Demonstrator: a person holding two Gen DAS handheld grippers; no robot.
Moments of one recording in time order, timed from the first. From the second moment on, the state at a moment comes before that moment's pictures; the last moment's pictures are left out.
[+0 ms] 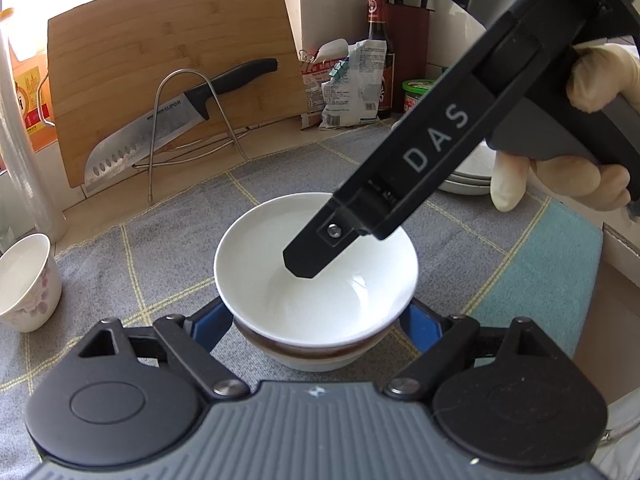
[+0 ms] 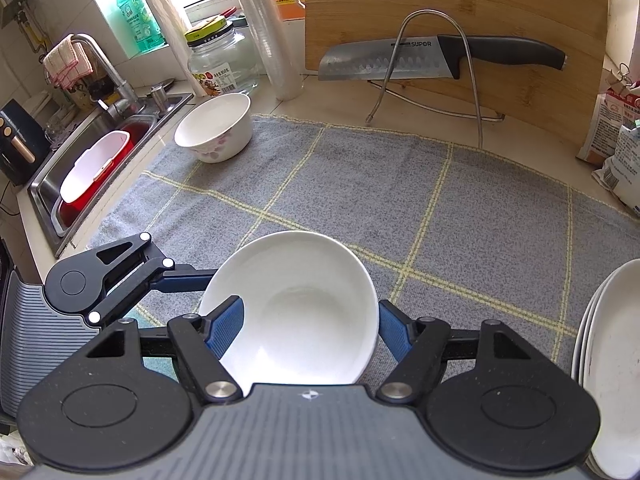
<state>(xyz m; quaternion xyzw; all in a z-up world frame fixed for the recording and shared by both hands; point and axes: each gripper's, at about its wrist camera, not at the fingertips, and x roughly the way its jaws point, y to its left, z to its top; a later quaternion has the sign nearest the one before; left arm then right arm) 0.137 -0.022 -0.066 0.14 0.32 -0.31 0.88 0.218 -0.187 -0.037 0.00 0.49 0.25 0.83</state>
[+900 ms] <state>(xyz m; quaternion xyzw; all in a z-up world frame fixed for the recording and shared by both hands) 0.124 0.010 -0.043 0.13 0.30 -0.28 0.90 0.213 -0.175 -0.023 -0.01 0.46 0.26 0.85</state>
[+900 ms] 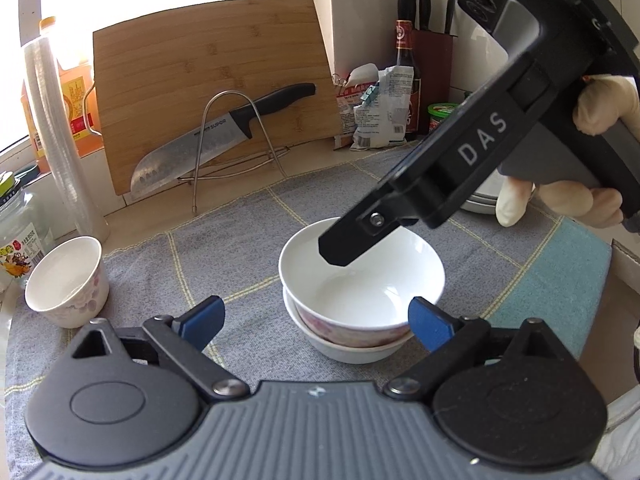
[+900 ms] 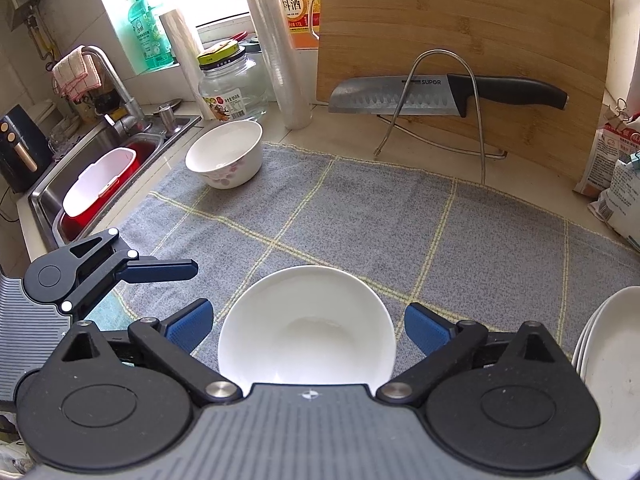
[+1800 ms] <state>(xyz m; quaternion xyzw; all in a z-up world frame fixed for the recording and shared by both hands) 0.156 0.098 -0.046 0.06 0.32 -0.17 0.93 0.221 -0.115 -0.017 -0.05 0.44 0.26 0.86</state>
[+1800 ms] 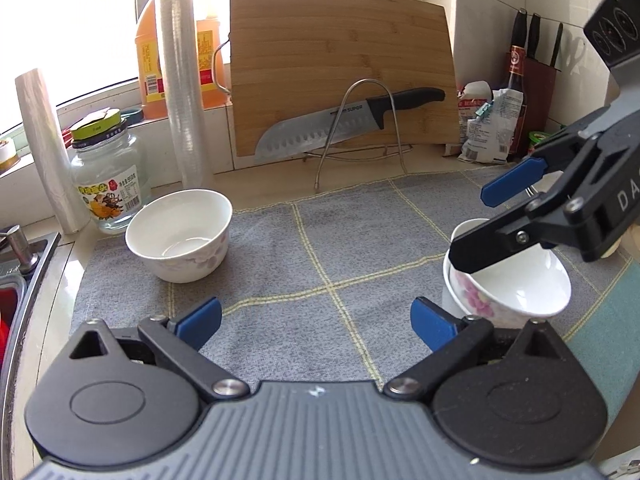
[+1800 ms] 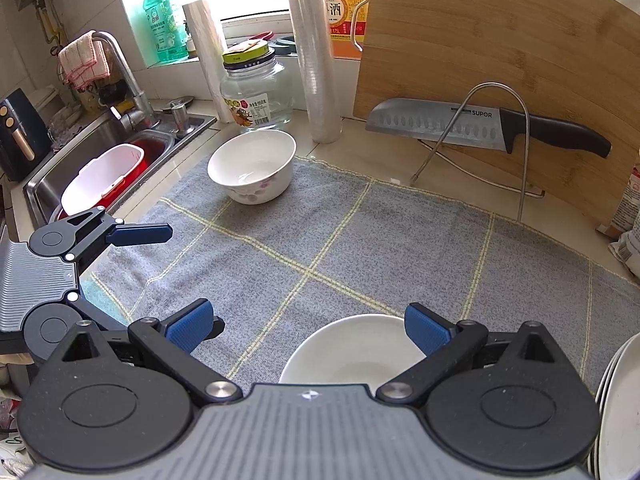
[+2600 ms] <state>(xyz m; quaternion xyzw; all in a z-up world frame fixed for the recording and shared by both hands) 0.232 0.170 -0.075 0.06 0.31 -0.08 0.95 0.282 -0.028 -0.016 -0.08 0.43 0.27 0.86</state>
